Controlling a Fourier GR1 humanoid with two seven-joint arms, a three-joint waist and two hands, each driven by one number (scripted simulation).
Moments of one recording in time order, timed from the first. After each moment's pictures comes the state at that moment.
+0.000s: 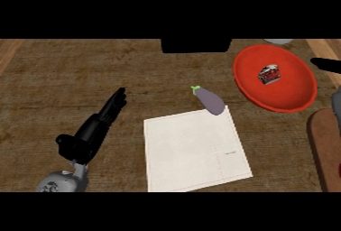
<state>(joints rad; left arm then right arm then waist) -0.11 0.17 -0.20 -1.58 0.07 -0.08 0.07 -0.71 -0.43 -0.41 -0.85 0.81 -0.74 0.63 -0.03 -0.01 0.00</state>
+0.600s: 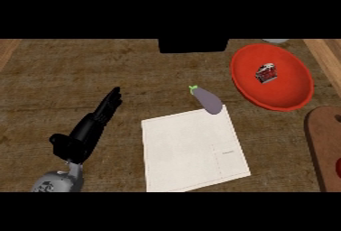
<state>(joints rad) -0.11 0.18 -0.17 -1.58 0.07 -0.09 0.06 -0.09 -0.38 -0.51 -1.55 0.53 -0.63 0.57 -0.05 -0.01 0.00</state>
